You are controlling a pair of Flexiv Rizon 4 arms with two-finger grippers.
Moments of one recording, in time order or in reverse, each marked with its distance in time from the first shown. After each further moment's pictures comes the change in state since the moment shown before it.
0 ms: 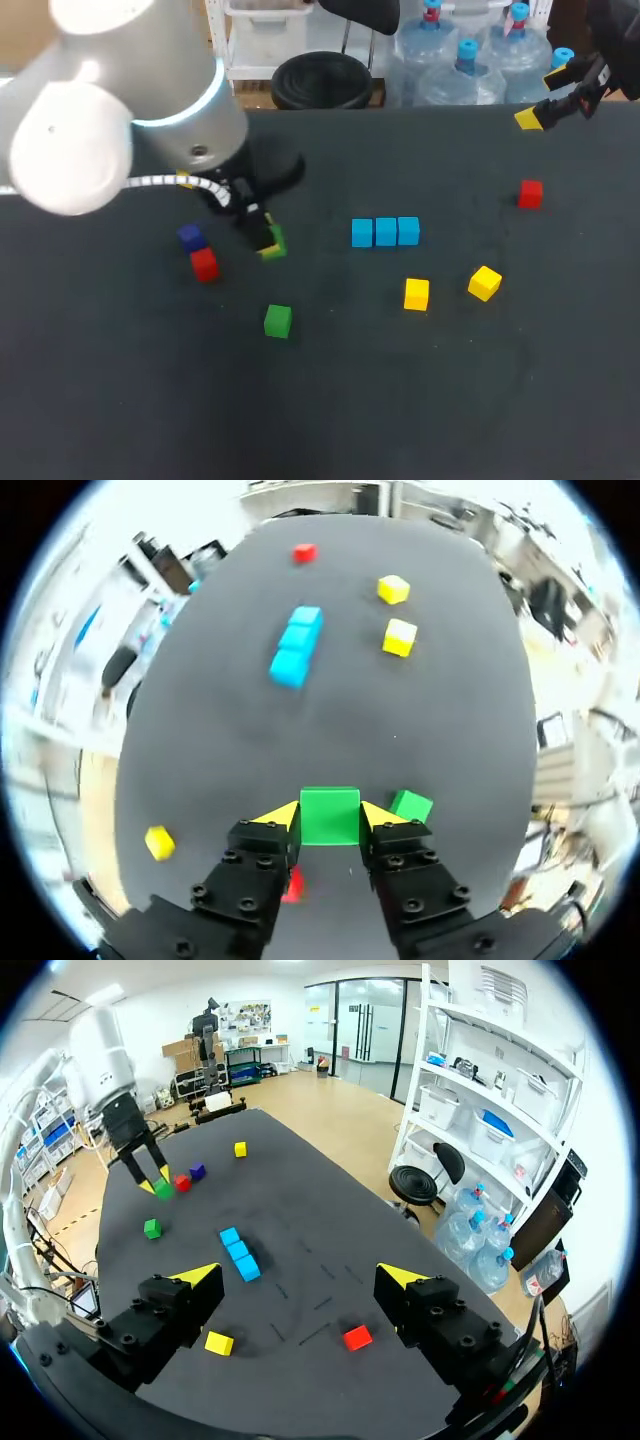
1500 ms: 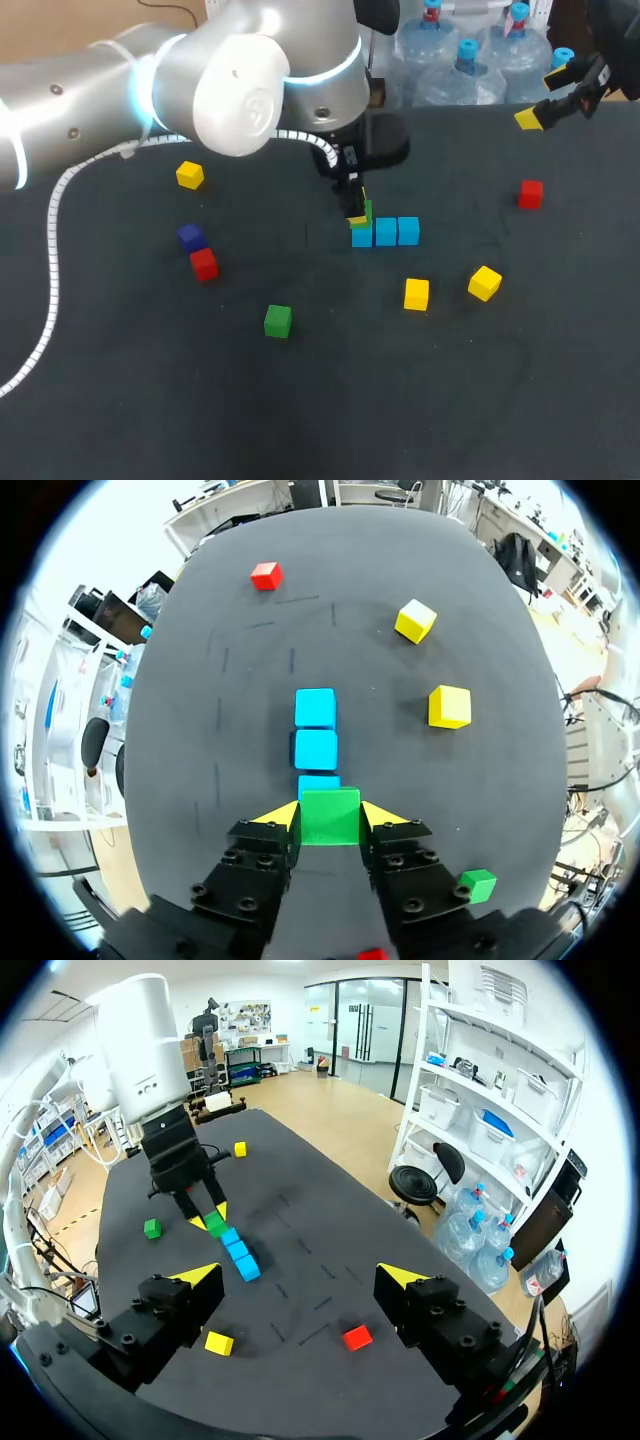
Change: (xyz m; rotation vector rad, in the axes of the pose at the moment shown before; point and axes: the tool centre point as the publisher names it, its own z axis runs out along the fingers) left arm -0.110 0.053 0.064 0.065 0.035 0.202; right arm 0.000 0.000 0.000 0.000 0.000 0.000
